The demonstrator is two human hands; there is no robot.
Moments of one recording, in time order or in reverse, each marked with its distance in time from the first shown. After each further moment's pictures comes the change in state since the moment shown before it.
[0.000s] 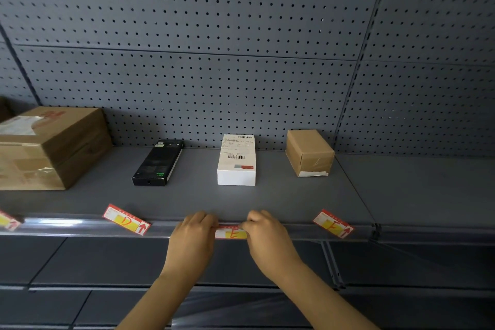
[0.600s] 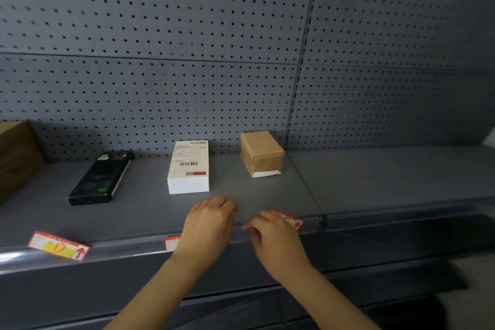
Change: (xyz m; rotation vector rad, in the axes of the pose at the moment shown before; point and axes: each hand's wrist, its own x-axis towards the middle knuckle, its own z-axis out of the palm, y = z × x) left_hand 0.042 0.100 0.002 -0.066 0.000 0.351; right_hand -0.055 0.058 -0.047 0.148 0.226 0.194
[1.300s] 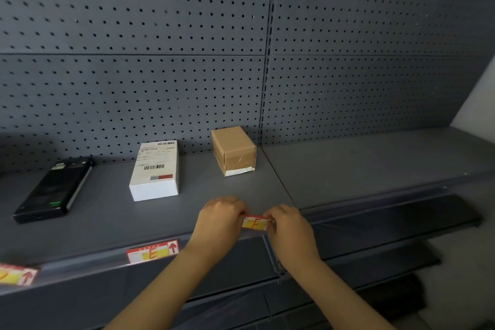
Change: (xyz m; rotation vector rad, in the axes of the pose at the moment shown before) left_hand 0.043 0.046 0.050 -0.119 -0.095 0.093; right_hand -0.011 0.077 -0.020 -0.084 0.085 0.289
